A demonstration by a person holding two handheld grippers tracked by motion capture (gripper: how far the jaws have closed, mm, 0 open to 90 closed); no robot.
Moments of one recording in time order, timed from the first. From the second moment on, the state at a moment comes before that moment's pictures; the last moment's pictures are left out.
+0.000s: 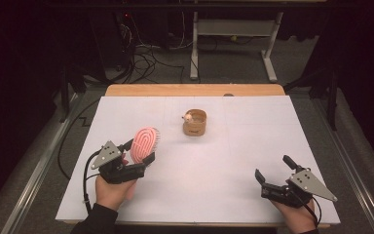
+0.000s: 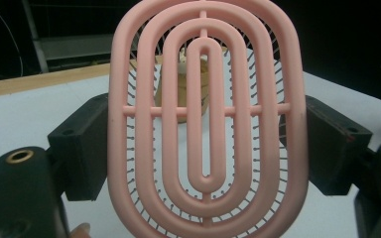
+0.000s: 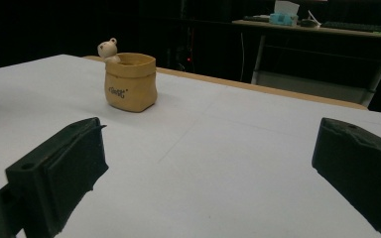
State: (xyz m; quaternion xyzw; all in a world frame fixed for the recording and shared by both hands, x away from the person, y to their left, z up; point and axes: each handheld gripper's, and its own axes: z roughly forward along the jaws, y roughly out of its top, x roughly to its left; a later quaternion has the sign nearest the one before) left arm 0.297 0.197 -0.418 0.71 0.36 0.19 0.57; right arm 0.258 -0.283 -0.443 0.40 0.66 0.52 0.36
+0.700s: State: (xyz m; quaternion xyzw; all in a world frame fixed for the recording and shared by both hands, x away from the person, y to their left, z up) left arm 0.306 0.168 -0.407 0.72 0.33 0.20 0.58; right arm 0.257 -0.281 -0.442 0.40 0.66 0.52 0.36
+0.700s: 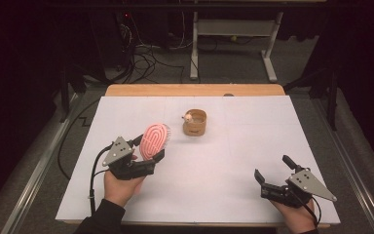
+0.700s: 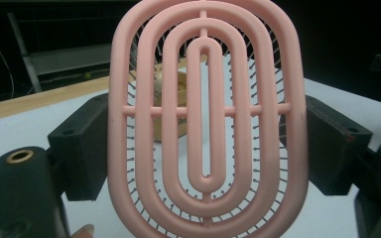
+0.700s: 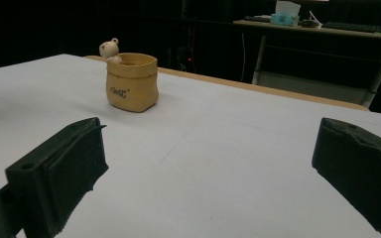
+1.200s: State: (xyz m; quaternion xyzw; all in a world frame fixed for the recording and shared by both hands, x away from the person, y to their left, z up) left arm 0.315 0.130 -0.404 0.73 0.30 0.18 0.58; right arm 0.259 -0.279 -0.443 0.40 0.67 0.52 0.36
